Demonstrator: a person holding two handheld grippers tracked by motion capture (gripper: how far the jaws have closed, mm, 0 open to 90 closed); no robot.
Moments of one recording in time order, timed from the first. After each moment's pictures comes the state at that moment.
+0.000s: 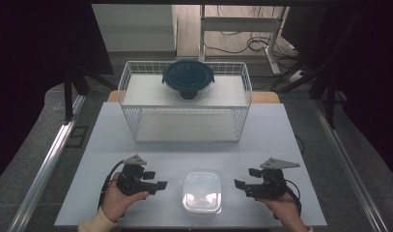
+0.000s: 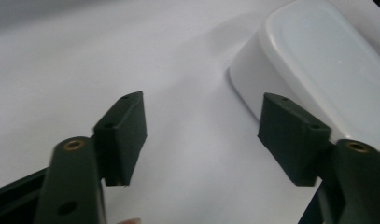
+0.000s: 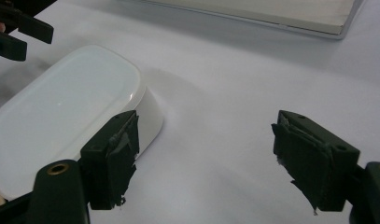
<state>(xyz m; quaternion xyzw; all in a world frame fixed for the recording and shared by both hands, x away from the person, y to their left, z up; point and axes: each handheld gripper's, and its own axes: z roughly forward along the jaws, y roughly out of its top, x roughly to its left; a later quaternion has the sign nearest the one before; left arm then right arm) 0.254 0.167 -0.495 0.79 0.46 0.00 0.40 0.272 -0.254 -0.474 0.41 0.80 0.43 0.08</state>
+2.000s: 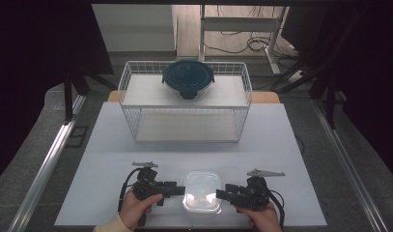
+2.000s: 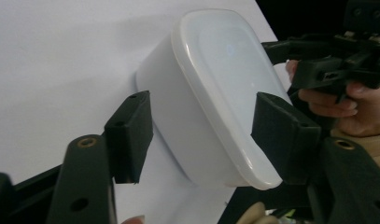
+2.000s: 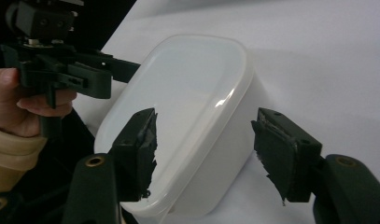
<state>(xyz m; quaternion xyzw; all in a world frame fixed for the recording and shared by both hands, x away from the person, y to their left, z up) 0.252 0.127 -0.515 0.72 0.47 -0.17 0.48 0.247 -0.214 -0.495 0.47 0.74 0.47 -0.08</state>
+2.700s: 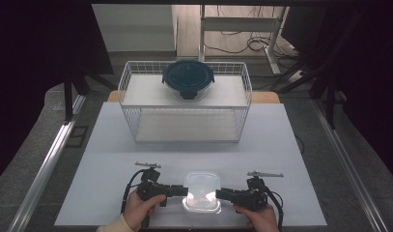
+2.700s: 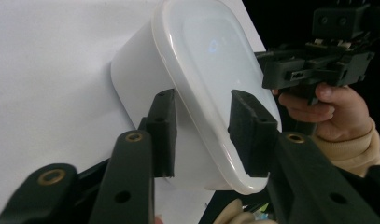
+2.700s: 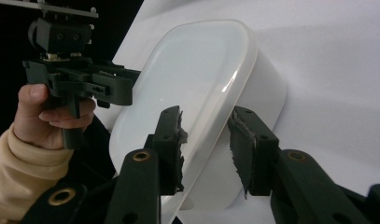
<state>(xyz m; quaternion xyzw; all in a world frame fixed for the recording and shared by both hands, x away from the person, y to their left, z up) 0.252 0.121 -0.521 0.70 0.48 -0.21 0.49 0.249 -0.216 -0.505 0.50 0.71 0.47 -0.14</state>
